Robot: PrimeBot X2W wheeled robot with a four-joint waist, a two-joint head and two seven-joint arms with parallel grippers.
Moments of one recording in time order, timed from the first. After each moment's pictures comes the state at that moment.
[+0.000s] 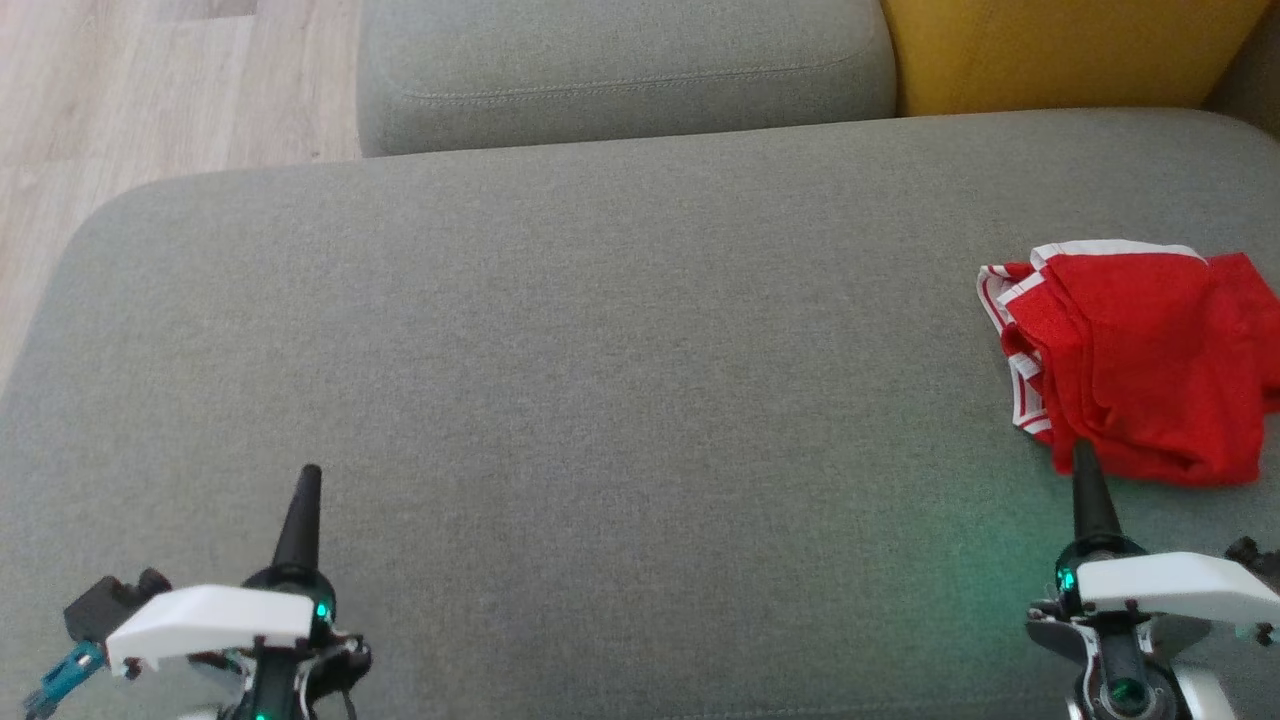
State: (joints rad) left arm 0.00 0.05 -0.04 0.24 -1.26 -0.10 -0.02; right arm -0.03 -0.06 -0.02 0.30 1.17 0.13 -0.03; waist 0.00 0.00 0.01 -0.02
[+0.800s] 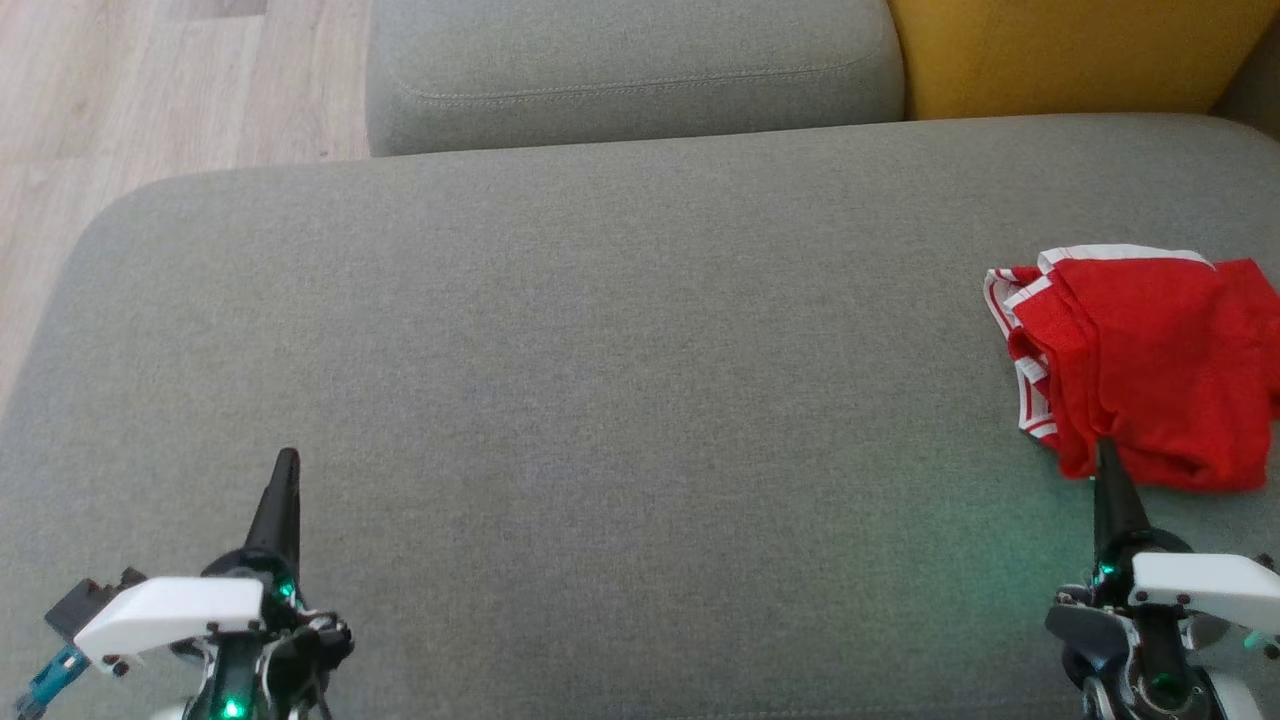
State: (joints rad) left arm -0.03 0.05 0.02 0.26 -1.48 -0.11 0.04; right arm -0.04 -0.06 -0.07 0.29 1.45 0.13 0.04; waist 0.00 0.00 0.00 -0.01
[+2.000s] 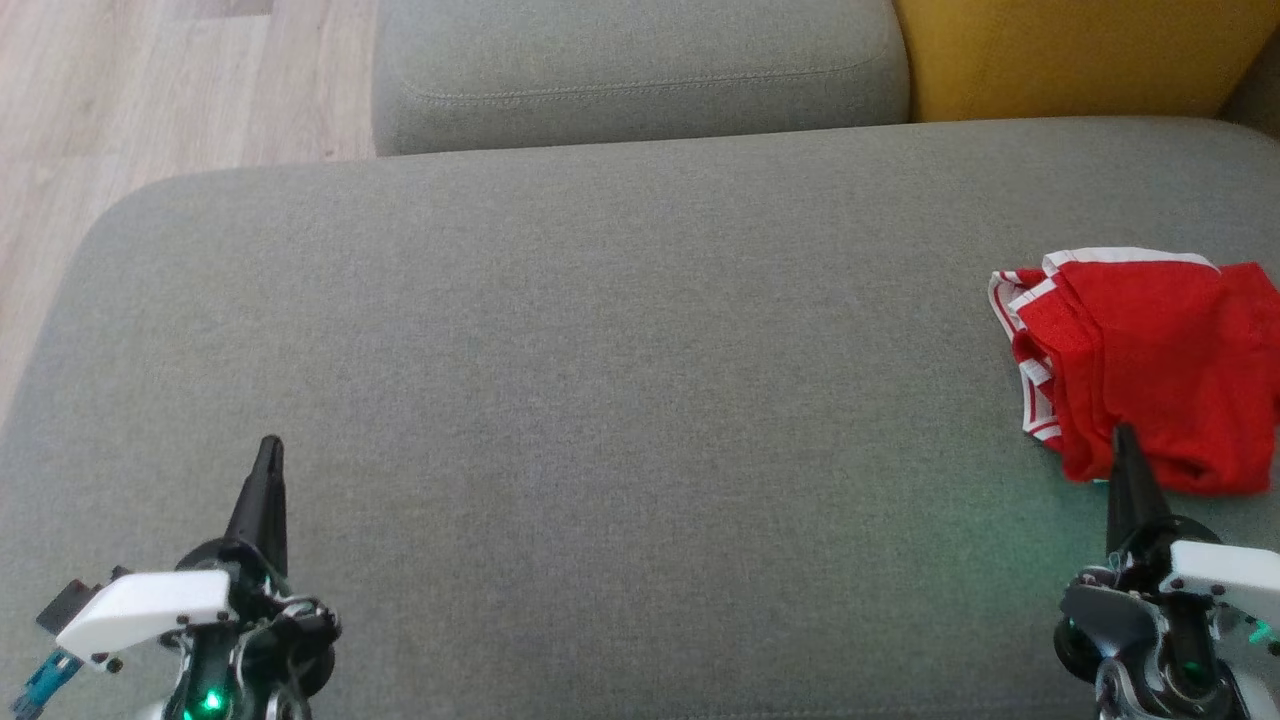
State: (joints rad) left arm -0.05 0.05 0.05 0.27 -1.62 -0.12 0.10; right arm -0.05 -0.06 -0.11 0.28 1.63 0.13 0.08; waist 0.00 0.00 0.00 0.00
